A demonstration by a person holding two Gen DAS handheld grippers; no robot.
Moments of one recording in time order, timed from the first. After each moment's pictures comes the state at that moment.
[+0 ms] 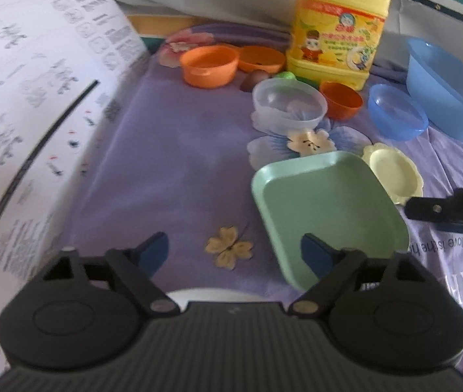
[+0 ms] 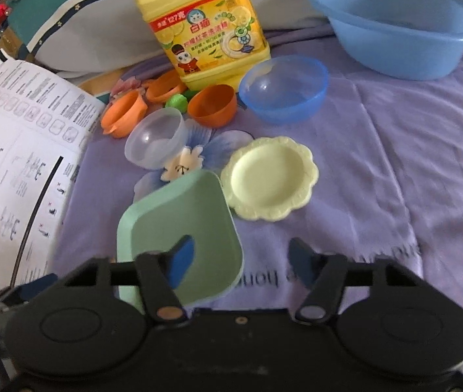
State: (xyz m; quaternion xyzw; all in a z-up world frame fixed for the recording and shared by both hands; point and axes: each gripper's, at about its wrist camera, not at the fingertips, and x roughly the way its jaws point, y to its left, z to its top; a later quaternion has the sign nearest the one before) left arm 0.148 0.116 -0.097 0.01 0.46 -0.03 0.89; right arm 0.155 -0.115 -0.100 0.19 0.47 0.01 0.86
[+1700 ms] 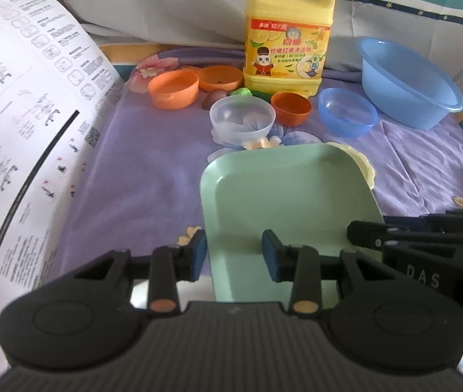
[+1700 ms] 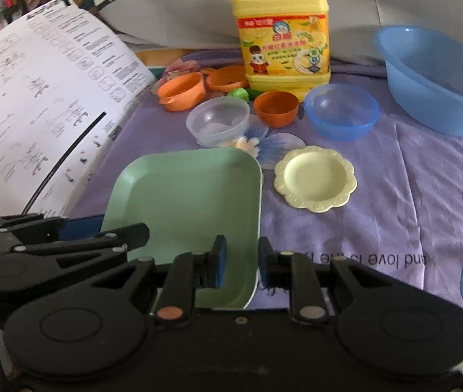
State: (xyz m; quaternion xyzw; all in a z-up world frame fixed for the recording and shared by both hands) left arm 0.101 0.094 -0.060 0.04 0.43 -0.07 0.90; right arm 0.109 -0.046 -0.066 0.06 0.44 0.06 0.89
